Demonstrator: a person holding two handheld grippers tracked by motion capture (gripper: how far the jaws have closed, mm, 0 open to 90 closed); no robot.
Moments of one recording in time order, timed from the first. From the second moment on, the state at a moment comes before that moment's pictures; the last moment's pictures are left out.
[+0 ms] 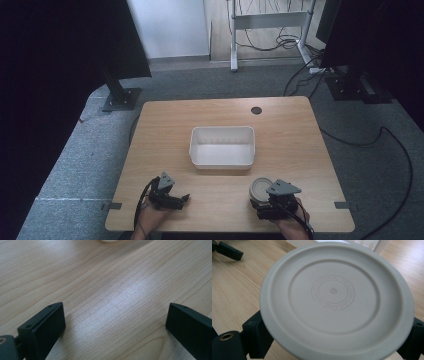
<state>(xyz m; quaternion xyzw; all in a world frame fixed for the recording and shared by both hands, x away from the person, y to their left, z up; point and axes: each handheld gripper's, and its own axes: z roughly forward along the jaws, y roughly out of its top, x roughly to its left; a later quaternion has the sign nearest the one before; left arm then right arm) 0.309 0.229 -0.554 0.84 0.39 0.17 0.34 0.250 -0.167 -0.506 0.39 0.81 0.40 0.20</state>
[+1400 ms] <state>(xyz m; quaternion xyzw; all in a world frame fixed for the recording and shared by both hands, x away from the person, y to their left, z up) 0.309 0.229 -0.554 0.84 0.39 0.17 0.34 0.308 -0.123 -0.494 0.39 0.80 0.41 0.20</state>
